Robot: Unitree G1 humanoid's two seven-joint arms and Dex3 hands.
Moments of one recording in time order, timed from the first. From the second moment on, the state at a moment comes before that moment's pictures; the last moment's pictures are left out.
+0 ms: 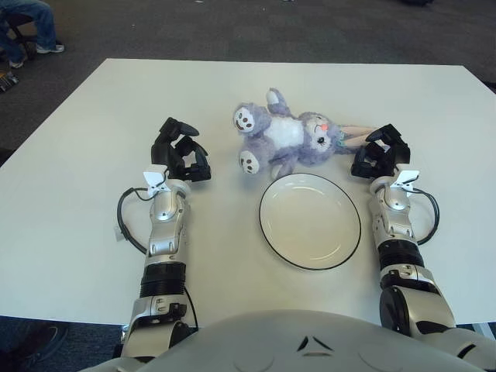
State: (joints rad) left arm -0.11 -0.05 0.15 0.11 -0.07 -0.25 0.10; right arm -0.29 -0.09 -0.24 0.57 0.07 -0.39 -0.14
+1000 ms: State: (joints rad) left arm -0.12 -0.04 0.15 0.12 -0.07 -0.25 0.10; right arm -0.26 -0.09 -0.25 0.45 0.08 -0.34 -0.15
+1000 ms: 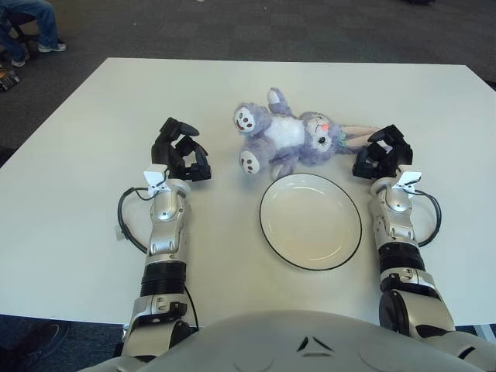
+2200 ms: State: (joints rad) left arm -0.12 -0.04 0.15 0.13 -0.06 -0.25 0.11; right arm -0.25 -0.17 -0.24 0.27 0.08 -0.26 -0.07
